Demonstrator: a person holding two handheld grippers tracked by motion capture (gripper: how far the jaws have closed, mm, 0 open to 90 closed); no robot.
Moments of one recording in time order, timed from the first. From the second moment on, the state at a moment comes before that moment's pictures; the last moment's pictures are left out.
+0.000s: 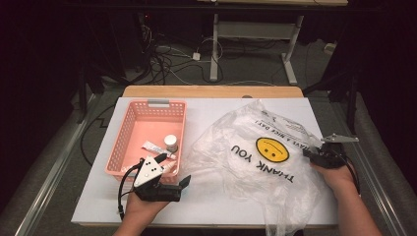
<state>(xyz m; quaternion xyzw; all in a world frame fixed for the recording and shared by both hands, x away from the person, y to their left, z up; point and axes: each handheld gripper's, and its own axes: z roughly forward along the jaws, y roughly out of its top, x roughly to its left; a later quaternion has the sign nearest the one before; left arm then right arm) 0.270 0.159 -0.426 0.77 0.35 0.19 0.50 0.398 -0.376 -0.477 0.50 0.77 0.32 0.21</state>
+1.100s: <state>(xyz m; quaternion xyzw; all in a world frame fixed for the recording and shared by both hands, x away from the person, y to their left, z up) 0.289 0.189 -0.425 0.77 0.39 0.18 0.48 0.340 -0.410 -0.461 0.54 0.70 0.39 0.26</state>
